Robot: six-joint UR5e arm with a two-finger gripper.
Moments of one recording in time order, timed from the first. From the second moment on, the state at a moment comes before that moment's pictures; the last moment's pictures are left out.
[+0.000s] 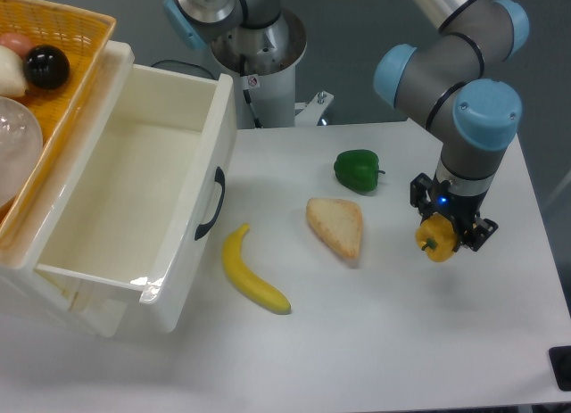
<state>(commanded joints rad) 2.74 -2.01 -1.45 -1.15 1.56 1.50</state>
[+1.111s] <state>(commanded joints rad) 2.61 -1.70 -1.50 -1.31 1.26 1.21</state>
